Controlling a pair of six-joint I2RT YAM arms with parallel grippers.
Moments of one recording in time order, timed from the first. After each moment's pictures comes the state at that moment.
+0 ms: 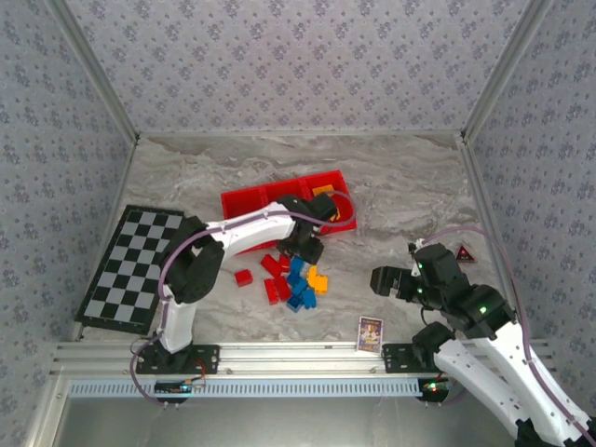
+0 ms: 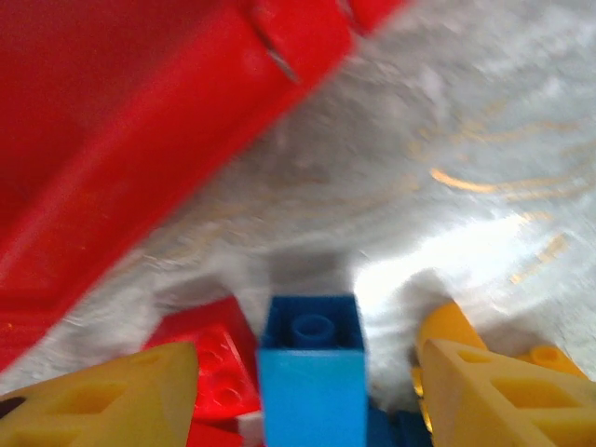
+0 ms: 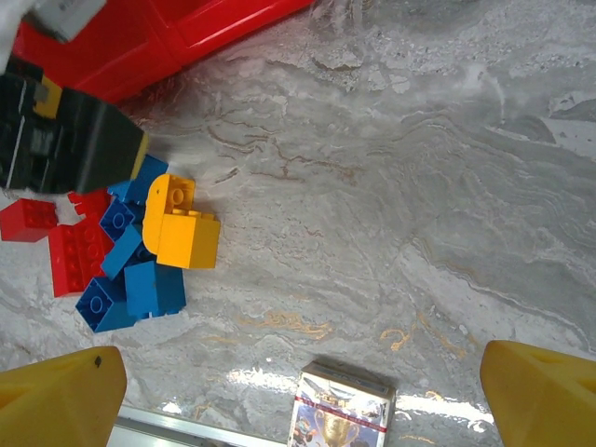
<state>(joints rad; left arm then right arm) -0.90 1.99 1.55 -0.98 -0.09 -0.43 0.56 0.52 0.75 -1.10 -0.01 0.63</state>
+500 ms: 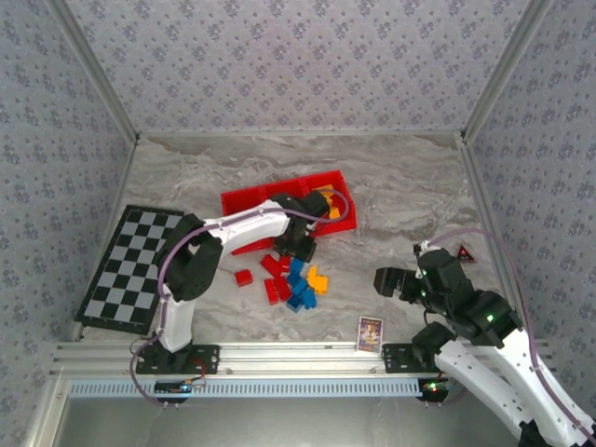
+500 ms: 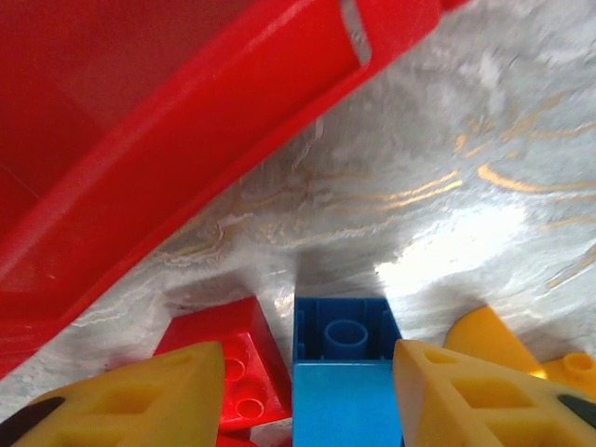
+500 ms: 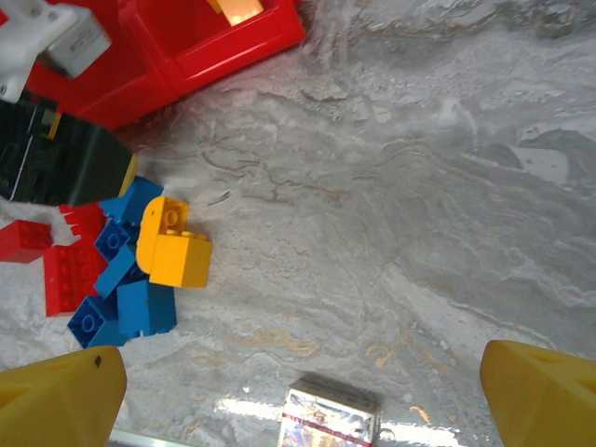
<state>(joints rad) -0.87 1.98 1.50 -0.96 -0.03 -0.43 0.60 0.47 0.75 -1.11 0.09 0.65</state>
